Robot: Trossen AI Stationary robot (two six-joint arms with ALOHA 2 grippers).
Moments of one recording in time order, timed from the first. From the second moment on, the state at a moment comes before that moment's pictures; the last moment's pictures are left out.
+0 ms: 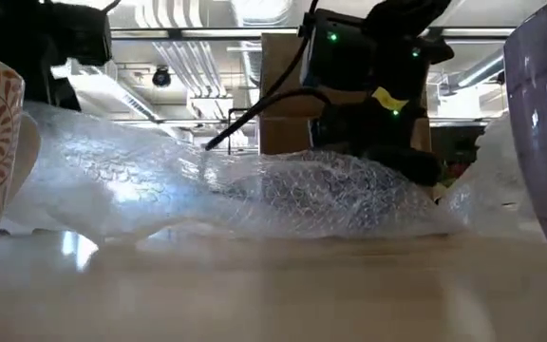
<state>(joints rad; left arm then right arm) -0.41 1.05 0.78 -0.70 -0.01 -0.79 0.12 1.96 1.15 -0.59 0.21 0.16</state>
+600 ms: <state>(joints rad) -0.22 1.05 0.96 -0.83 -0.40 -0.61 0.07 1.96 1.22 -0.25 0.21 0.00</state>
